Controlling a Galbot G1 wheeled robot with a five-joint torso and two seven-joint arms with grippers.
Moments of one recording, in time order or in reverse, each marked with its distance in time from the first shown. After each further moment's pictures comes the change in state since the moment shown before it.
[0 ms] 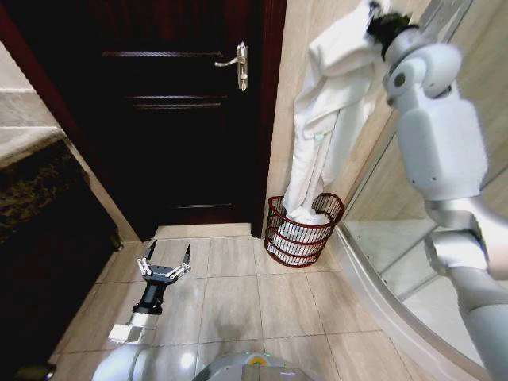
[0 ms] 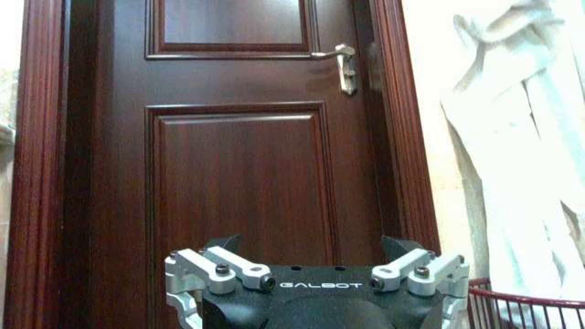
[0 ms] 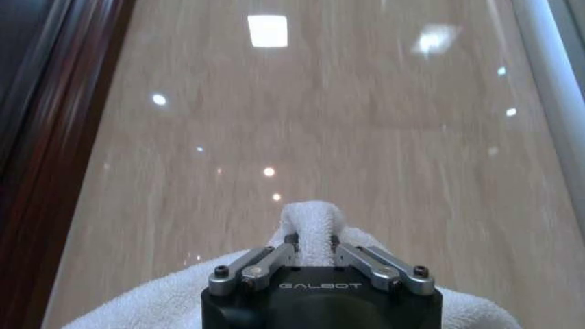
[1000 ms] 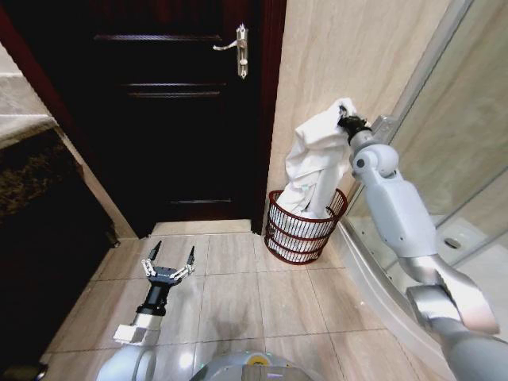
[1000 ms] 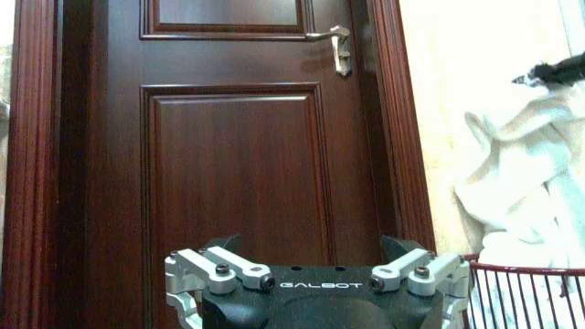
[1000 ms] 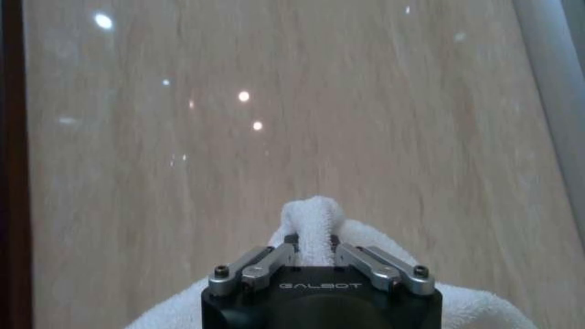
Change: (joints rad) left arm 0.013 -0.015 0.007 0.005 0.015 -0.010 0.007; right arm -0.428 0.004 0.100 0.135 0.089 0.063 0.089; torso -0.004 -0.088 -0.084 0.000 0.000
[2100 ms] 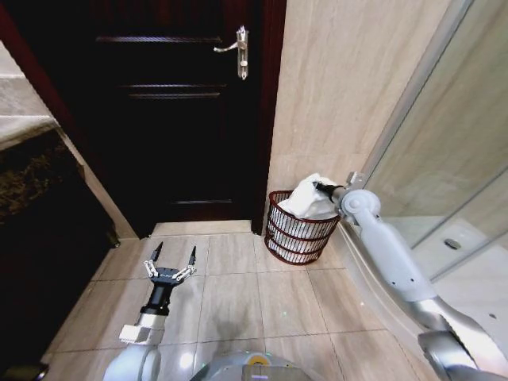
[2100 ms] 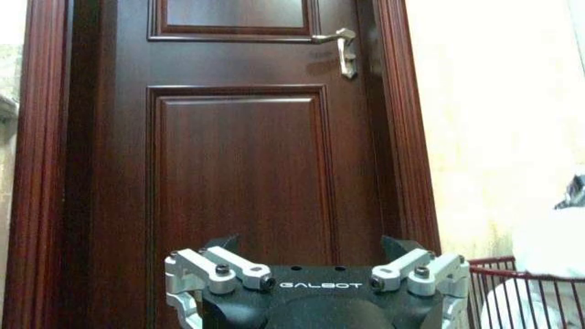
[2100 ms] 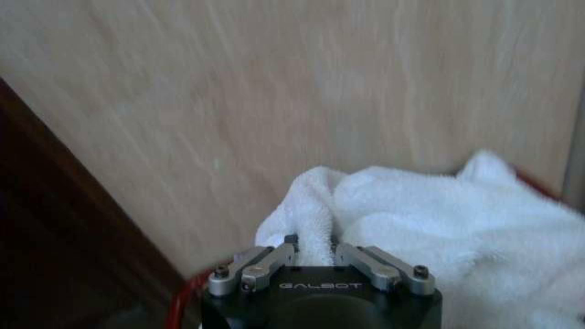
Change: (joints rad) left arm -0.024 -0.022 0.013 0.028 0.011 -0.017 -0.009; right arm -0.193 -0.034 -0.055 0.042 0.503 -0.410 0.279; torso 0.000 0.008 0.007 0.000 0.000
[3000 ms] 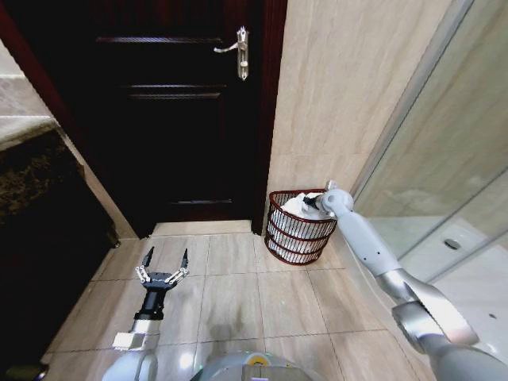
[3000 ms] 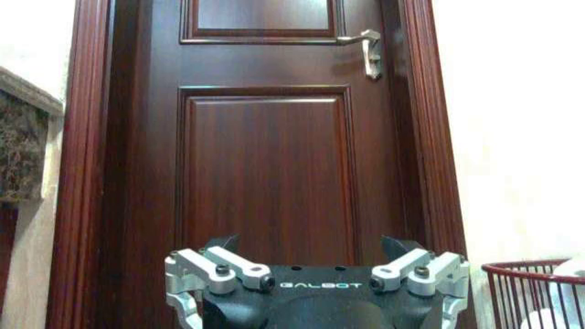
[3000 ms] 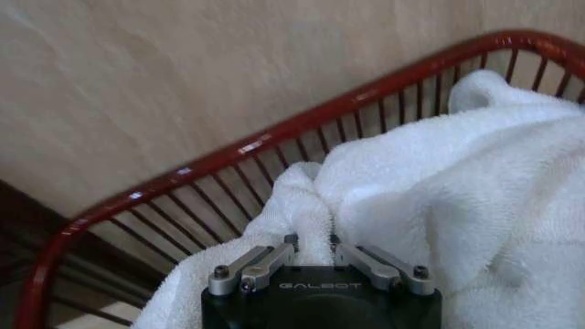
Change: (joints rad) left arm 0.010 -0.032 -0.041 0.040 -0.037 -0.055 0.009; right arm 0.093 0.139 -0.082 -0.361 -0.083 -0.053 -0.021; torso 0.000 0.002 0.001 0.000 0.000
